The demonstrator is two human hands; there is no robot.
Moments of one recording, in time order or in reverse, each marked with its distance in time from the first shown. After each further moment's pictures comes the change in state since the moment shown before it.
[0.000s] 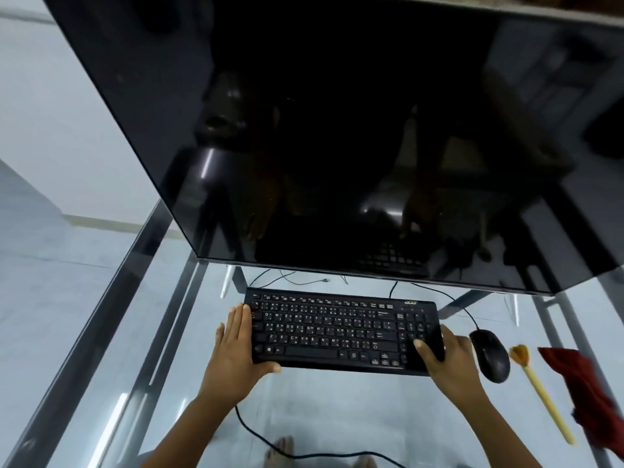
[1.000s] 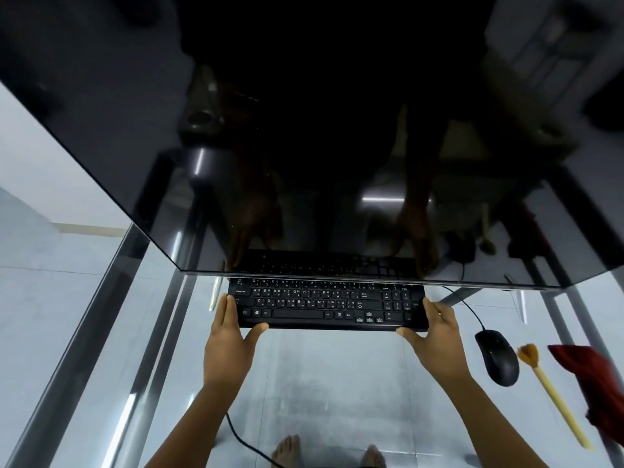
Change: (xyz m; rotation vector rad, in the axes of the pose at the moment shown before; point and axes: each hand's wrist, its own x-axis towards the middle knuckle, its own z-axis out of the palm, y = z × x) left_hand 0.049 0.011 0.001 -0.060 0.245 -0.183; right_hand 0.041 -0.029 0.018 0.018 0.088 -0.097
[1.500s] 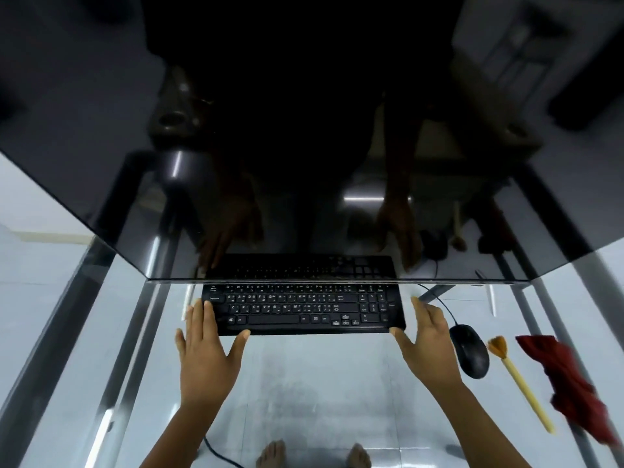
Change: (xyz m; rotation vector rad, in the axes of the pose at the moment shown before) left_hand -0.009 -0.004 0.014 0.117 0.077 0.125; right_hand -0.010 0.014 -0.018 -0.118 0.052 -0.034
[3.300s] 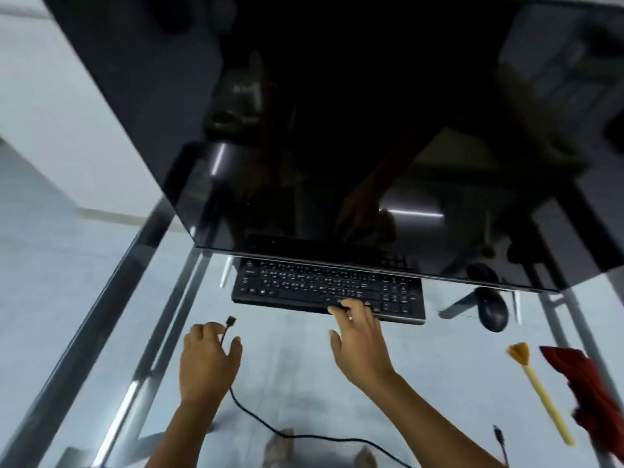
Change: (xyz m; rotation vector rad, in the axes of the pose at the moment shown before) left_hand -0.054 -0.027 -0.030 0.000 0.043 -0.220; right_hand -0.056 -0.112 0.044 -0.165 -0.120 -0.510
